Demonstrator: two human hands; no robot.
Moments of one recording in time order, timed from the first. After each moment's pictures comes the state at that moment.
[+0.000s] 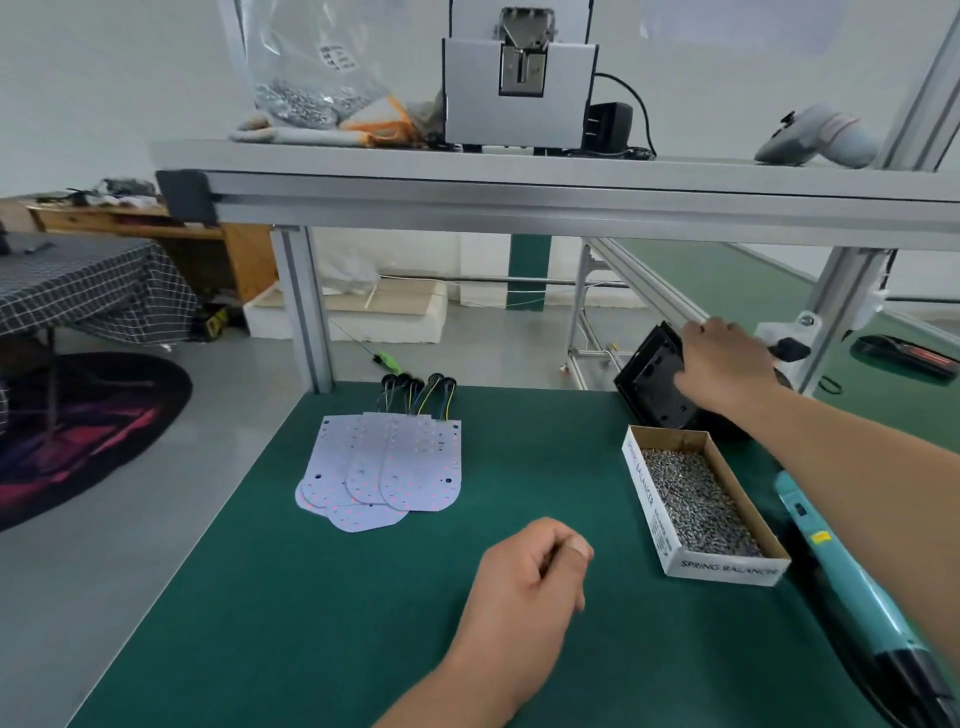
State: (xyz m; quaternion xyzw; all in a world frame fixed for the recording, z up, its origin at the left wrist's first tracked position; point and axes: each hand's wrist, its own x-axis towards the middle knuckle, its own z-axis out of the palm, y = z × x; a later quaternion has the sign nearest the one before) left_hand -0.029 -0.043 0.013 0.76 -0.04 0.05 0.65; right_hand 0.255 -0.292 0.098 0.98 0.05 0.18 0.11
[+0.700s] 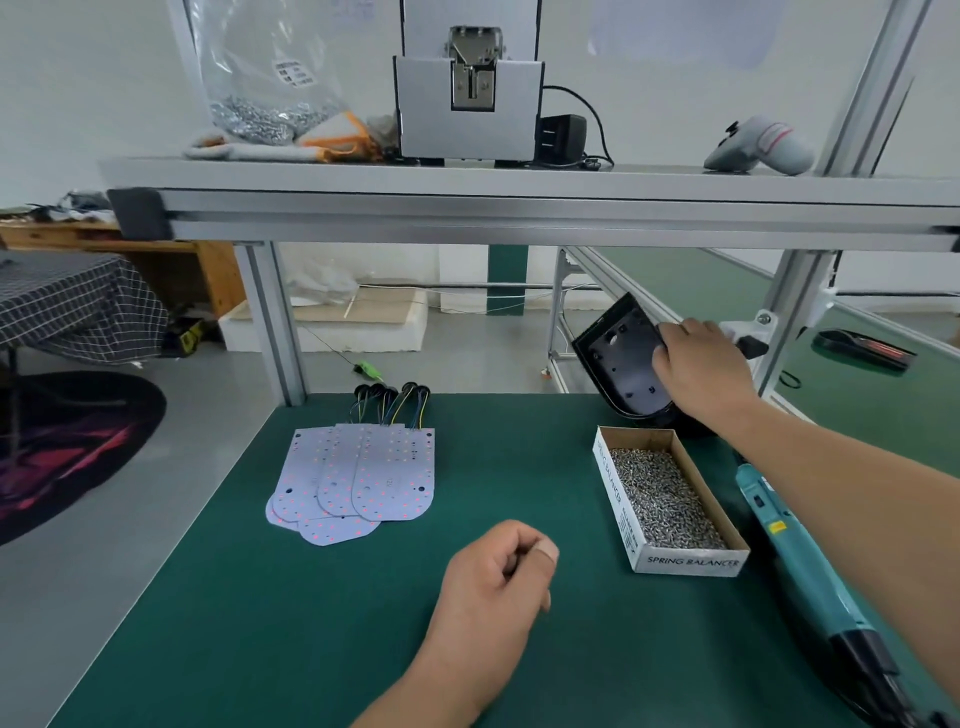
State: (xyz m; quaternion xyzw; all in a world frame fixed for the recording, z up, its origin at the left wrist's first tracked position) left_hand -0.028 -0.044 0.015 0.77 -0.03 0.05 0.64; right_hand 0.236 -0.311 0.093 0.95 0.09 0.28 0.00
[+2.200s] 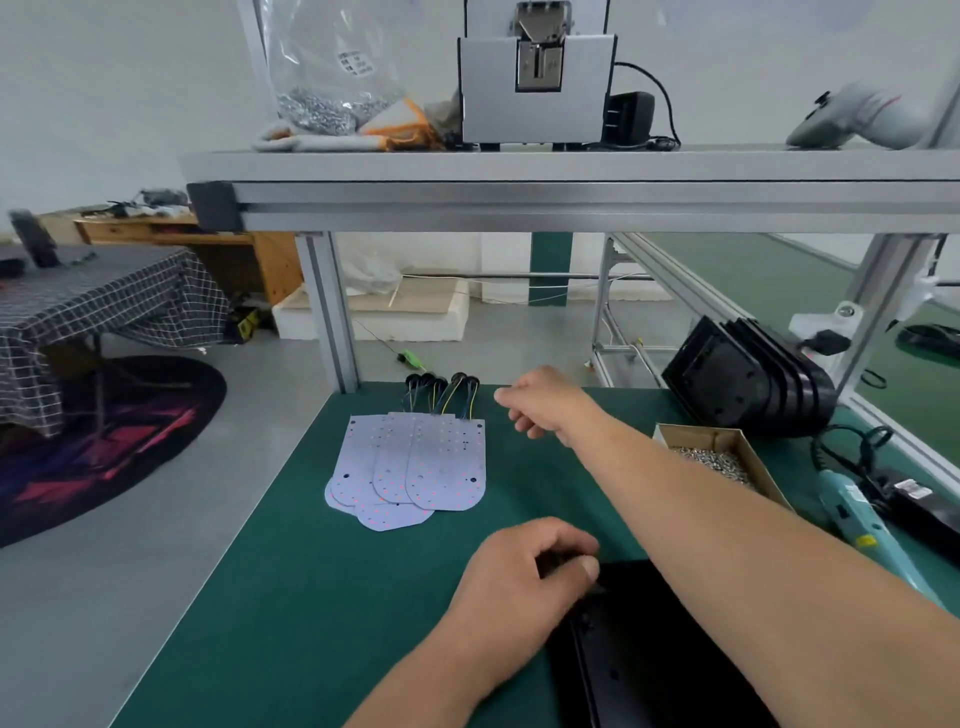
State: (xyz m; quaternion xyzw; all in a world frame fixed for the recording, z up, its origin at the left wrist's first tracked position) left_hand -0.012 -0.014 0.003 0.83 -0.07 0.04 0.56; right_hand 0.202 -0.083 0.059 0.88 0.09 -0.12 -0.45
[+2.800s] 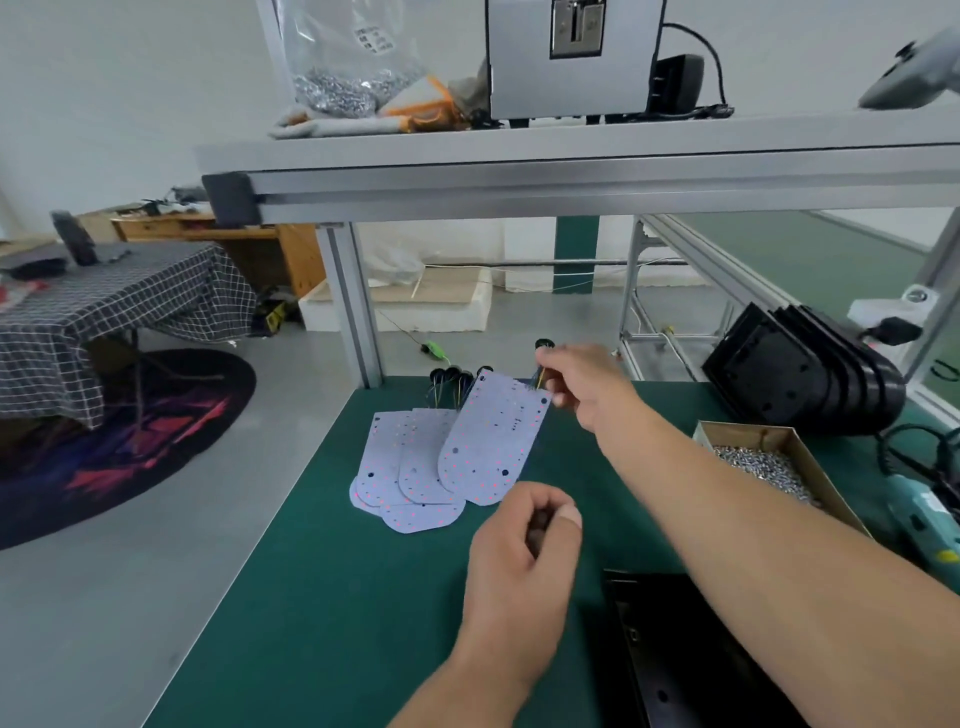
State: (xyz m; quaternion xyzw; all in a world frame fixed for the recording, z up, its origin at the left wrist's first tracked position) left_hand -0.013 -0.011 0.008 0.73 0.03 0.18 0.66; right_hand 0.225 -0.071 0.060 0.70 0.00 -0.08 -0.71
